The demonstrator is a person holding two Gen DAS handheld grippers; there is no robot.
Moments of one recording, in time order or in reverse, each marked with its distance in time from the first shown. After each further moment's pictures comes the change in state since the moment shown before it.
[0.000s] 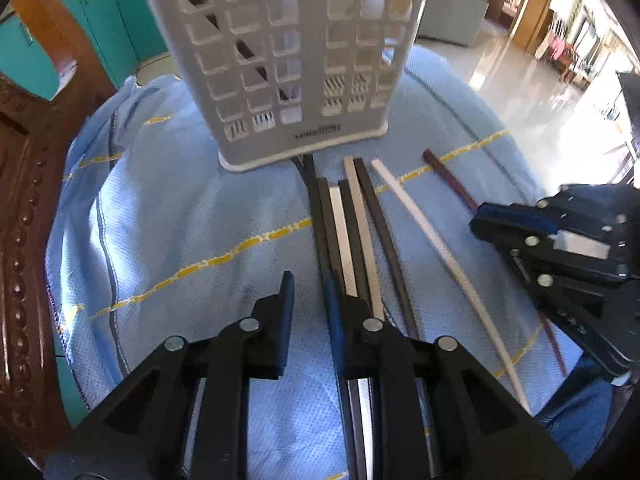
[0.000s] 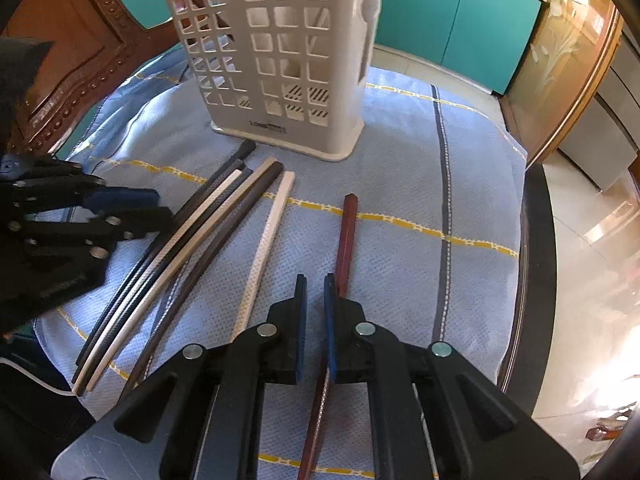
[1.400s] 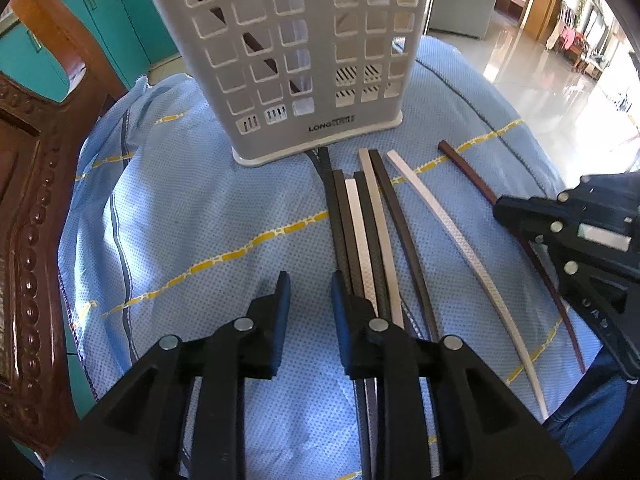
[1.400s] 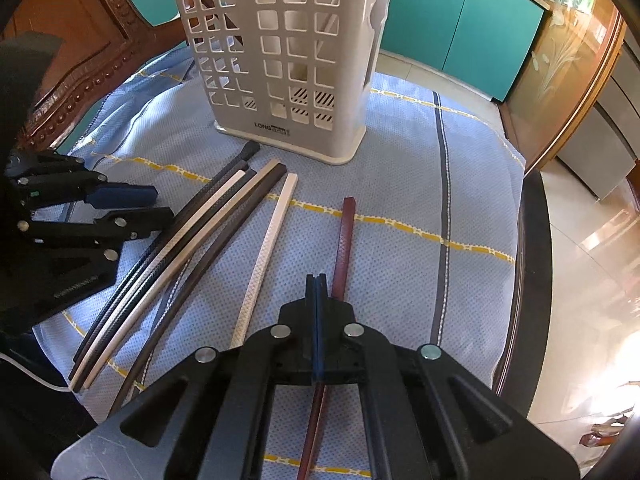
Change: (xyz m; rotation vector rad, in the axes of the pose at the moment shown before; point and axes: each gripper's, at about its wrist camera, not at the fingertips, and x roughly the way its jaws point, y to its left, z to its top) left arm -0.010 0.006 -0.004 0.001 0.003 0.058; right arm -0.003 0.002 -0.003 -0.017 -0.009 -0.016
